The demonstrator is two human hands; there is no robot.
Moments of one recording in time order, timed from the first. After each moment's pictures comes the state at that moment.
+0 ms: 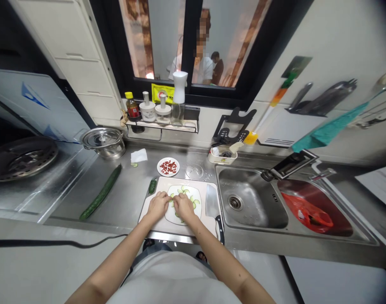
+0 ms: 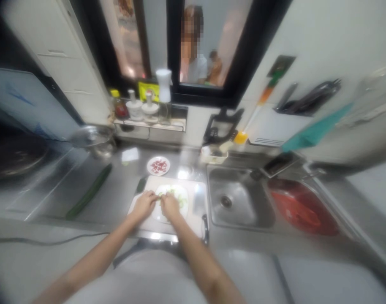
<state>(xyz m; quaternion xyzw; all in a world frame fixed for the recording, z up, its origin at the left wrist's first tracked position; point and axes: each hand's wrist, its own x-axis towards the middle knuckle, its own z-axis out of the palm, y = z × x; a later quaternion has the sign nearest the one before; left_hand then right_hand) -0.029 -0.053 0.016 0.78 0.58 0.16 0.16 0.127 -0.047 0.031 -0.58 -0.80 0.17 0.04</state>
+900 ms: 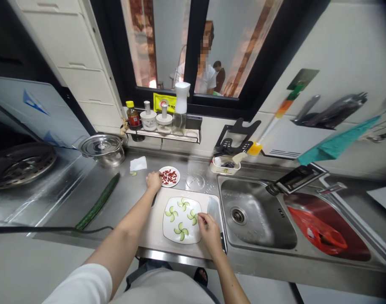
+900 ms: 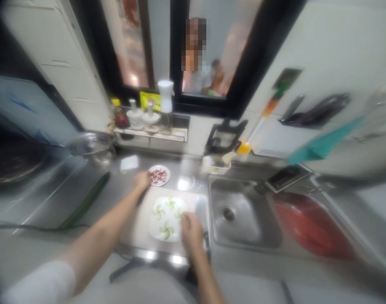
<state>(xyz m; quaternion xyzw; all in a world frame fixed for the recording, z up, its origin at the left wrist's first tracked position) -0.054 0.123 0.006 0.59 0.79 0.11 0.15 0.211 -0.078 0.050 -0.63 -0.65 0.23 0.36</state>
